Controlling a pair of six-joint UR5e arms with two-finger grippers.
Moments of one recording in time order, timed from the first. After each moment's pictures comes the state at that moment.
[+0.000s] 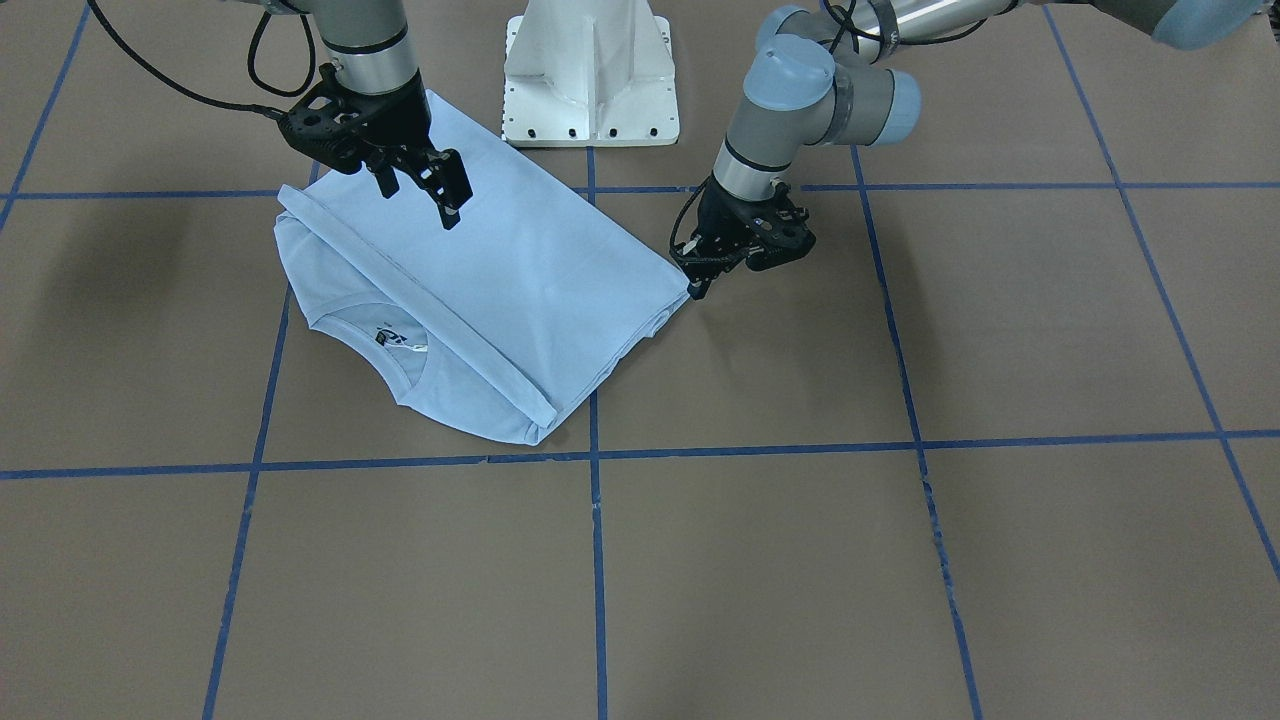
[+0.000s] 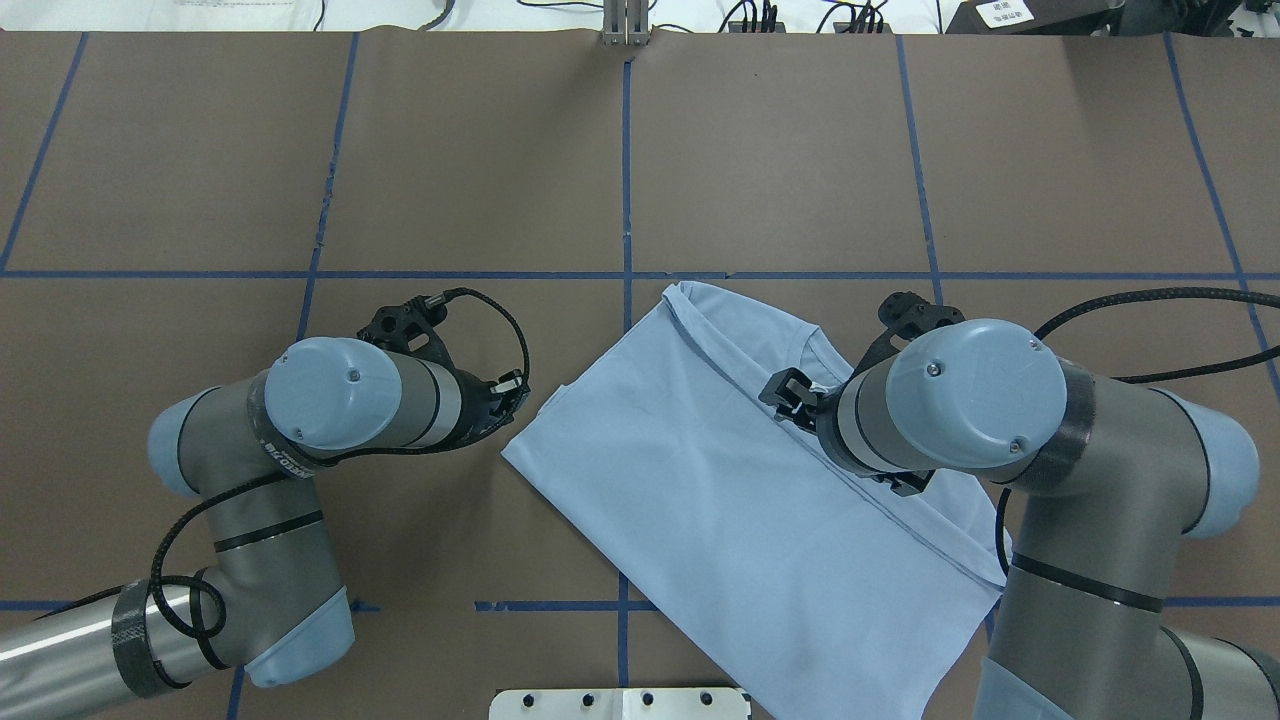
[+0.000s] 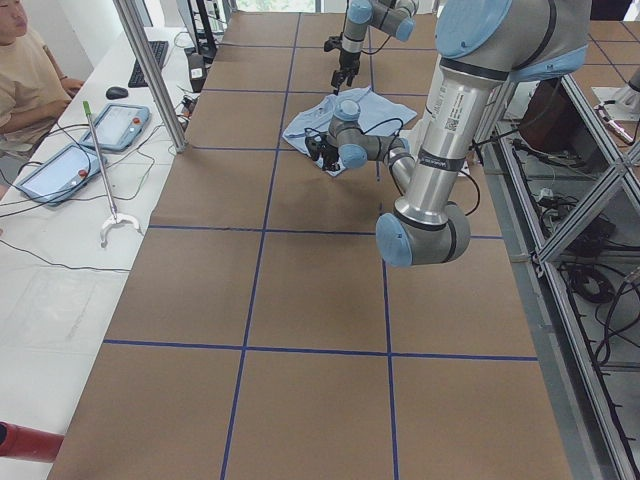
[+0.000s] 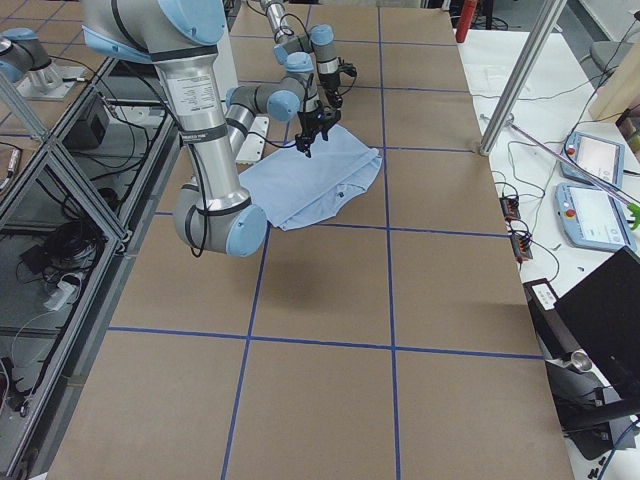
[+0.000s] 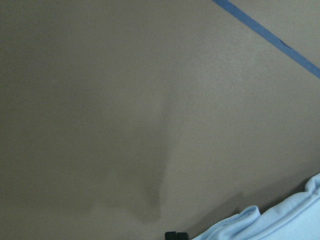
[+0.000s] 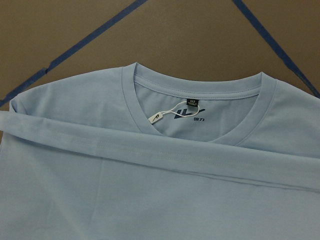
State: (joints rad) left arm -0.44 -2.02 -1.75 -1.98 -1.71 -1.78; right arm 0.43 -1.22 2.15 -1.72 1.71 1.89
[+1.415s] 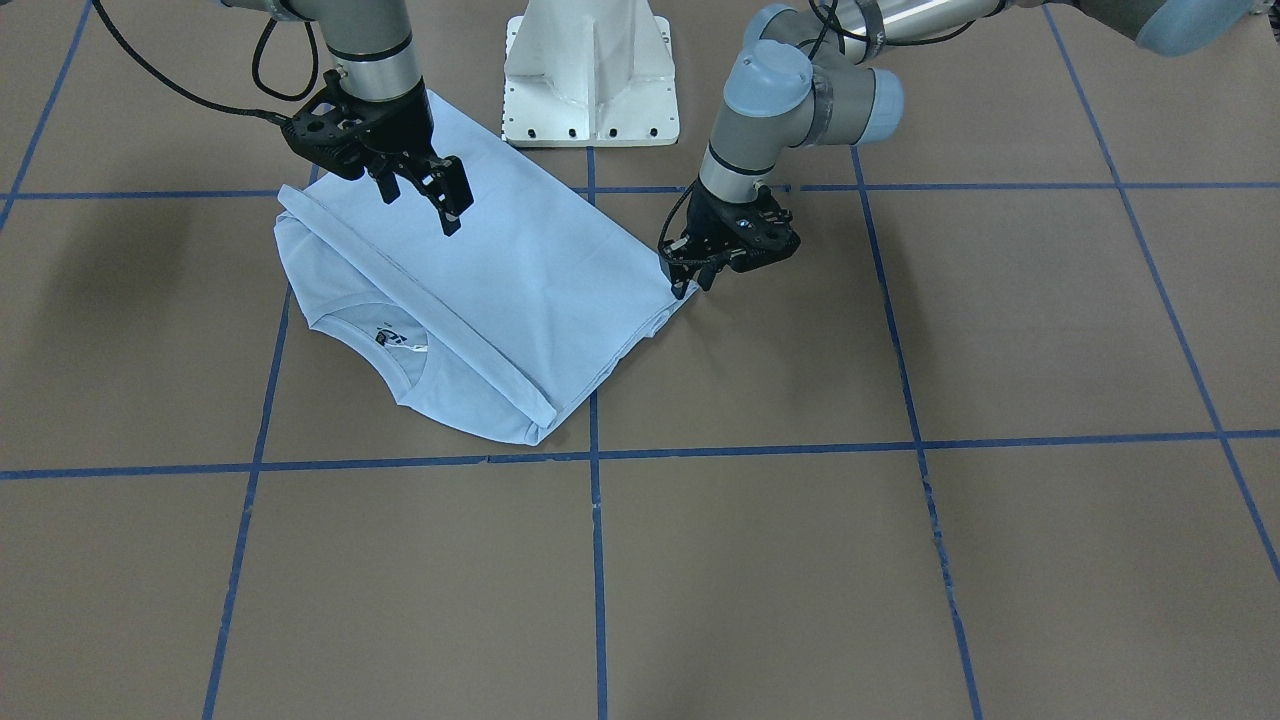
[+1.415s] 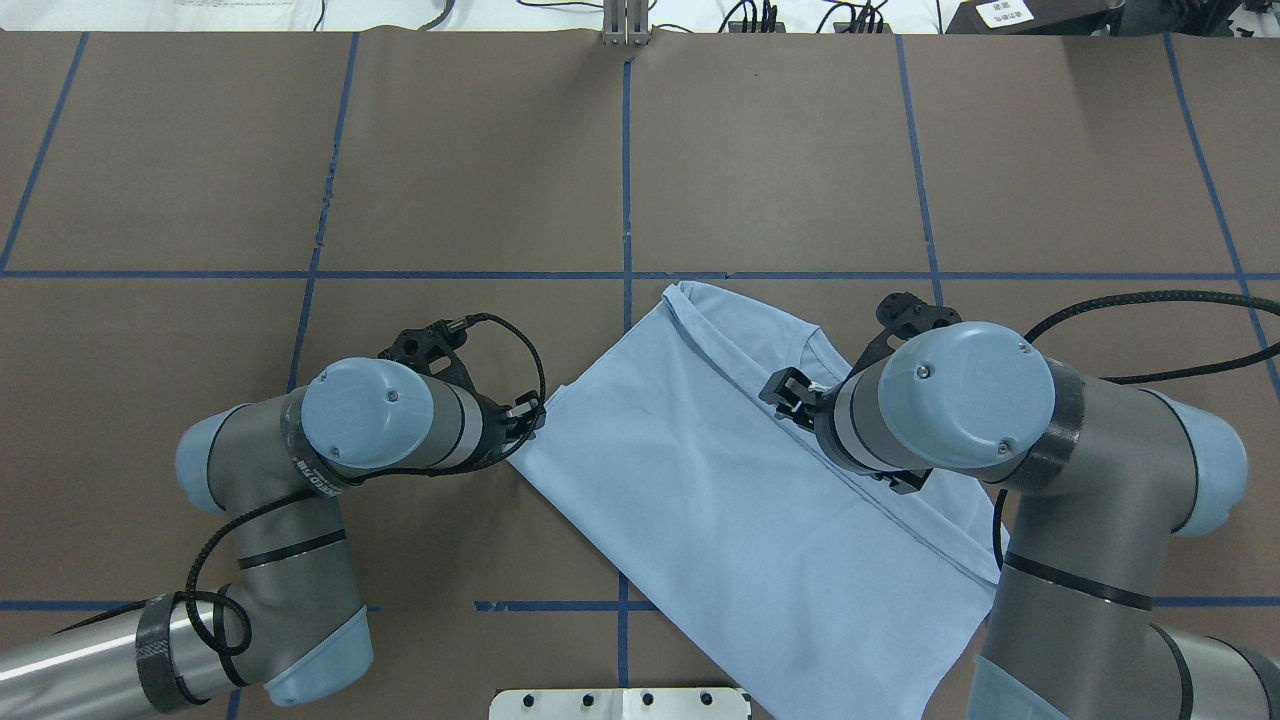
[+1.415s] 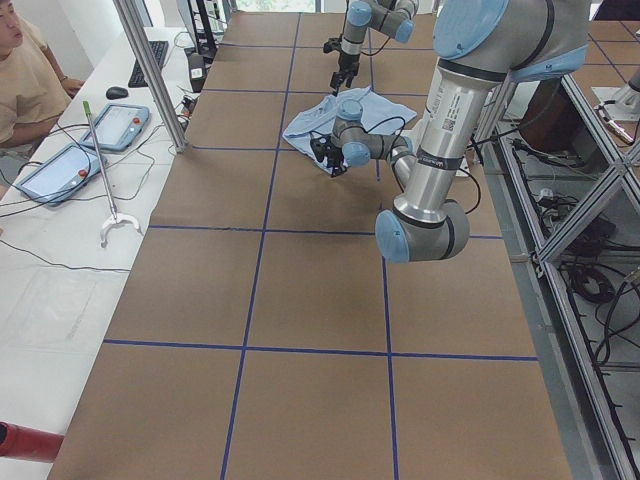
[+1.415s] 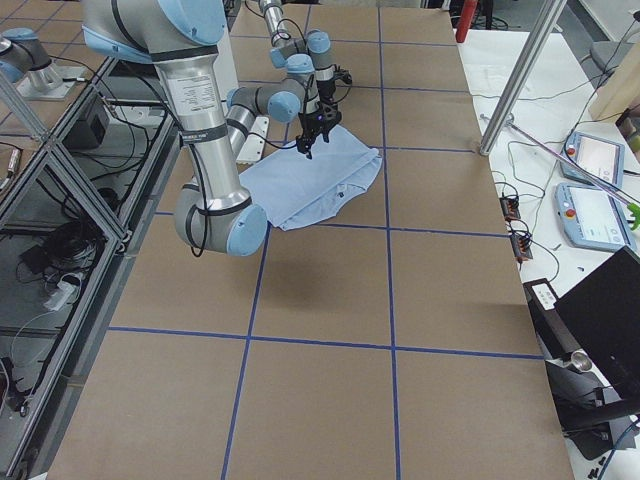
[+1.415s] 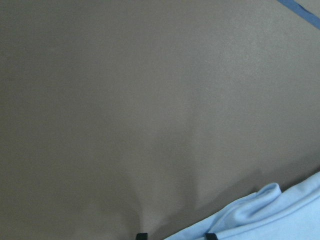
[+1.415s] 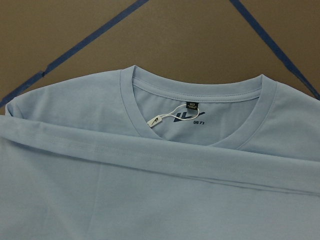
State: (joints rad) left arm -0.40 -2.03 -1.72 -1.92 -1.71 -1.79; right arm 0.43 -1.21 2.13 -1.72 1.70 1.90
